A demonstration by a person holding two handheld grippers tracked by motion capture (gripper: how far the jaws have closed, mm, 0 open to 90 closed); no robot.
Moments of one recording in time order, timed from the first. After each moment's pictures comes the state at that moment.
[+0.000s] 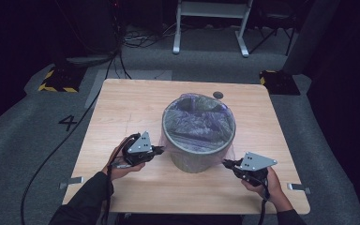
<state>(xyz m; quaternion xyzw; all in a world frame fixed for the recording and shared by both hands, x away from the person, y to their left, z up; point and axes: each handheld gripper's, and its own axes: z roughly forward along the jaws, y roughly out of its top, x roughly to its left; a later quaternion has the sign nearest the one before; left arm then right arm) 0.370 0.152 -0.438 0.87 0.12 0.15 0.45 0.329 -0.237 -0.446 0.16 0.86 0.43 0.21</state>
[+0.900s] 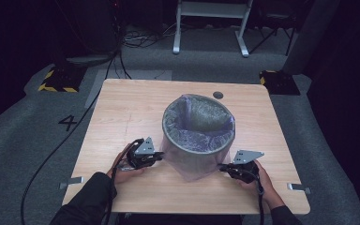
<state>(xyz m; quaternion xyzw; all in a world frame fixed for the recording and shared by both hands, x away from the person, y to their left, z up) 0.388 0.154 -0.486 0.88 0.18 0.11 0.43 0.361 -0.239 -0.493 0.23 0.87 0.41 0.10</state>
